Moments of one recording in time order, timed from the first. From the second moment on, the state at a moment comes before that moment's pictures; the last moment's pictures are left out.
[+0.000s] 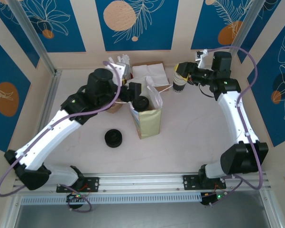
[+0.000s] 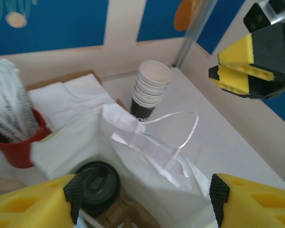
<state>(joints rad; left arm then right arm) -0.78 1.28 1.54 -0.62 -0.11 -0.34 0.05 1.45 1.51 -0.52 -0.83 0.64</state>
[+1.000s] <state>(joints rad) -0.78 0.64 1.01 -0.90 -0.47 -0.52 0.22 2.22 2.58 -0.99 -0.46 0.30</state>
